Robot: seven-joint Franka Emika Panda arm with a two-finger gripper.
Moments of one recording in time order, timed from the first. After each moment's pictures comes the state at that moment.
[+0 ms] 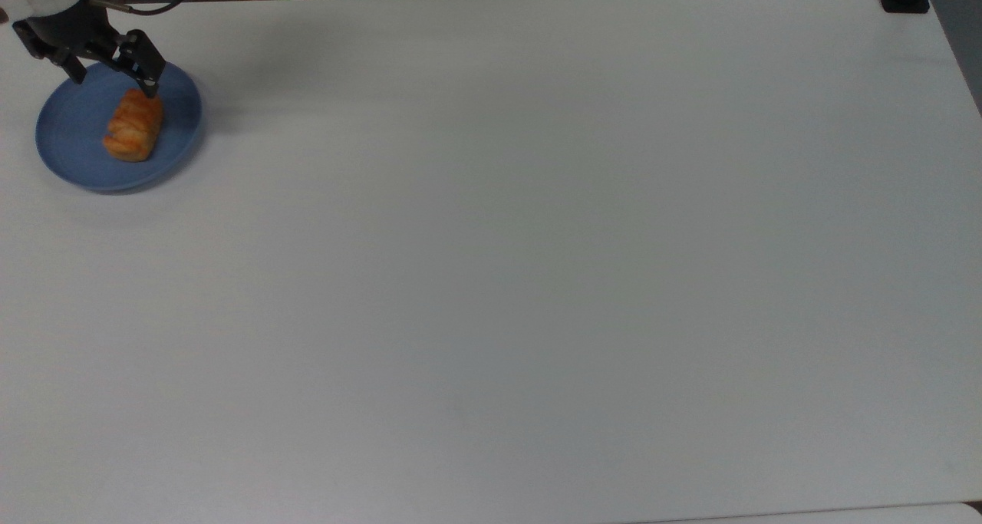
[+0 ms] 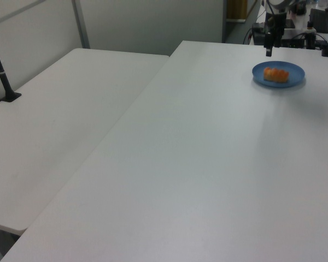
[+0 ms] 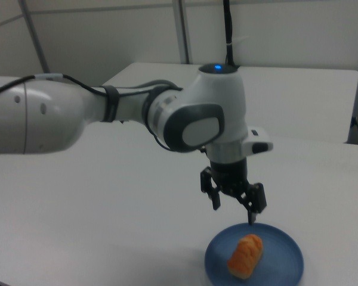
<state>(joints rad) -0.28 0.33 -0.25 -1.65 0.02 1.97 -0.42</state>
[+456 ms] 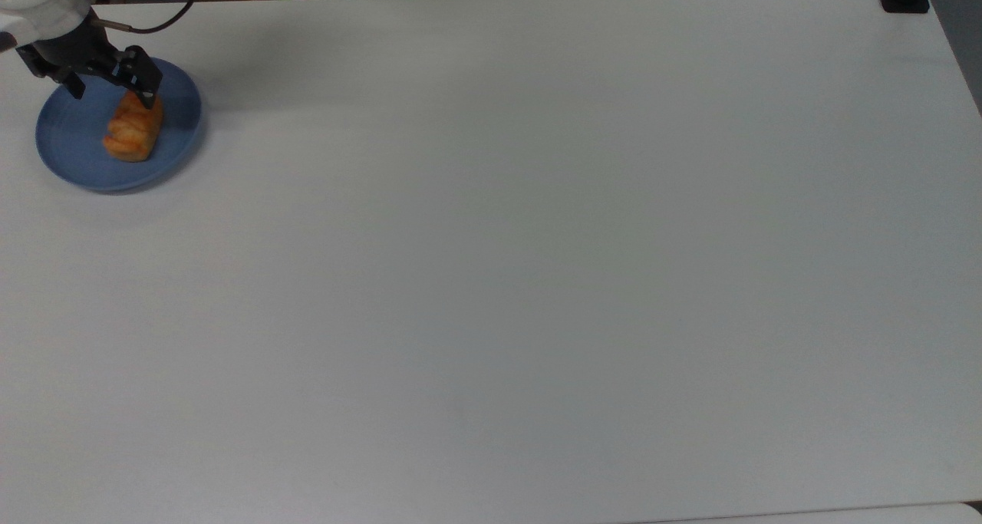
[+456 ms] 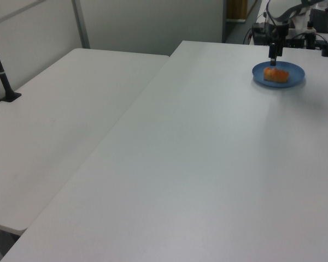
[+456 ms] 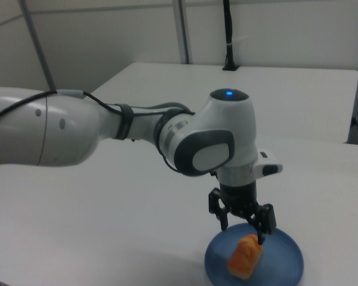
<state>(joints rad) -0.31 0.38 -0.25 -1.69 0.02 2.06 -0.50</state>
